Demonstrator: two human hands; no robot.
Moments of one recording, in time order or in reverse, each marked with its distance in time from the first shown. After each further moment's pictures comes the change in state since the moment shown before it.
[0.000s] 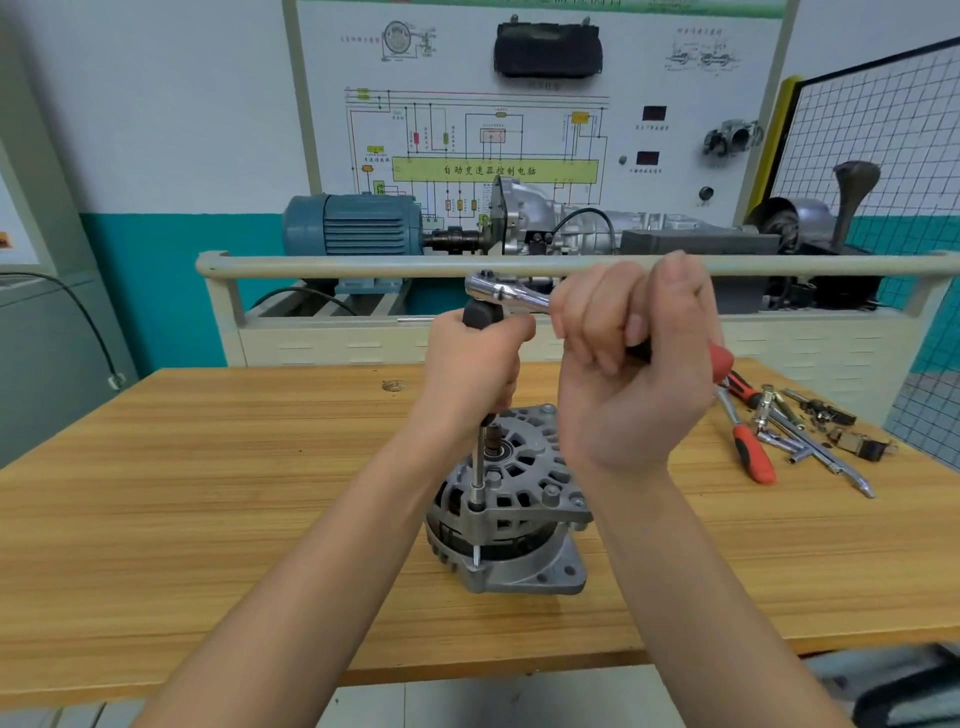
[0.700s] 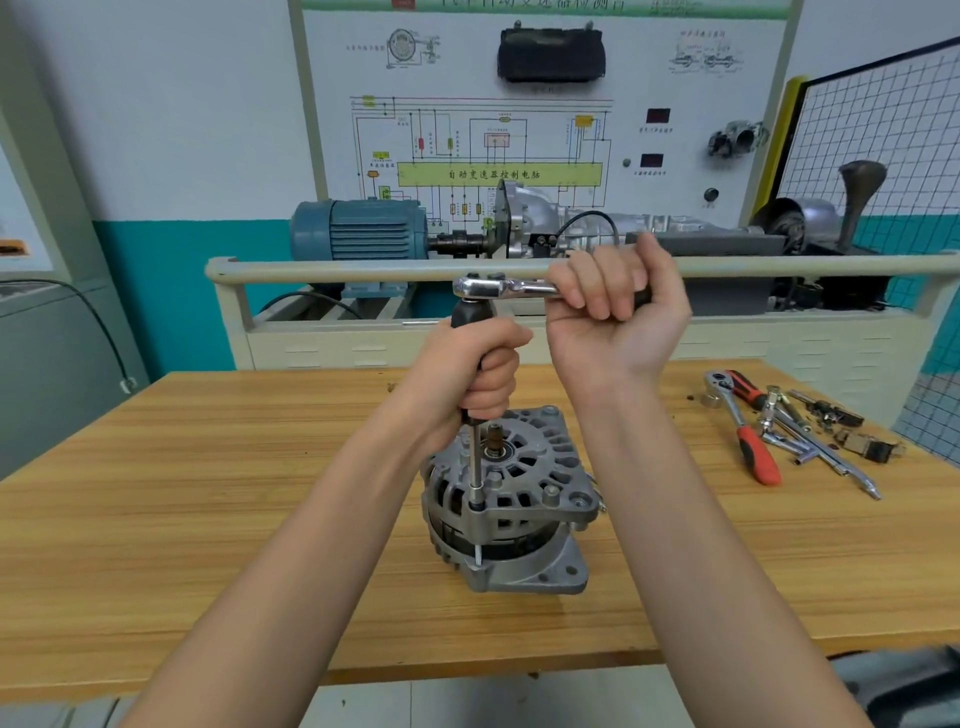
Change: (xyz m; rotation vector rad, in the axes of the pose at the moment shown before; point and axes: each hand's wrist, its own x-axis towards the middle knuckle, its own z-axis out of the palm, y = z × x) left_hand 0.005 0.001 -0.019 -0.100 -0.360 -0.131; right_hand 0.035 0.019 -0.031 0.568 0.330 0.478
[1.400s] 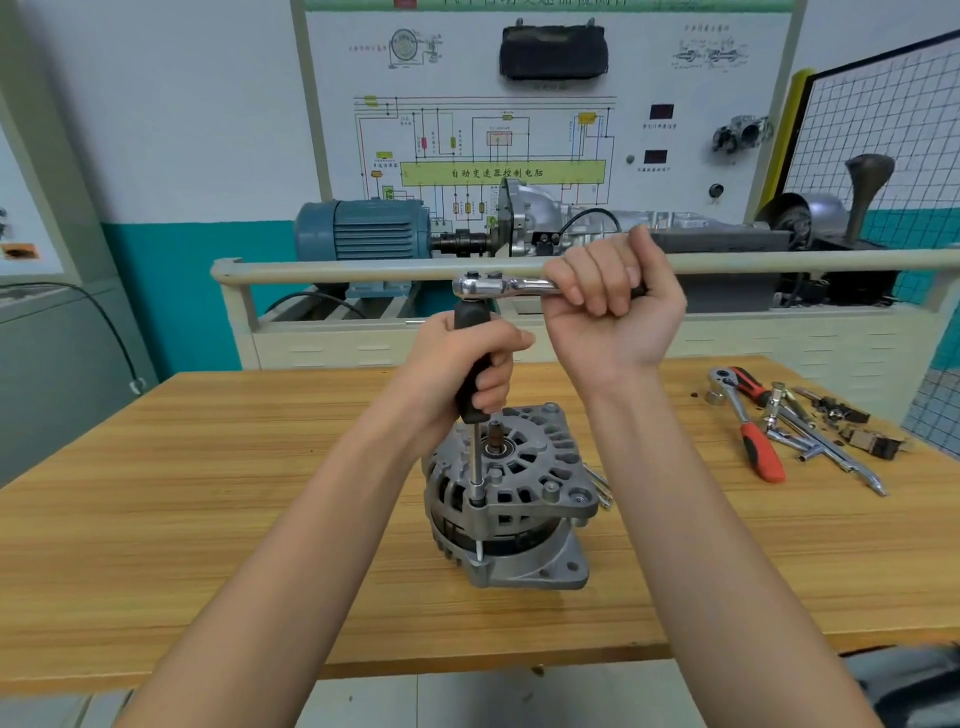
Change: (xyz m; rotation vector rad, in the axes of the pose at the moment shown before) left_hand -0.005 0.001 -0.001 0.047 0.048 0.103; right_hand 0.004 -0.005 -0.005 0.018 -0.099 0.111
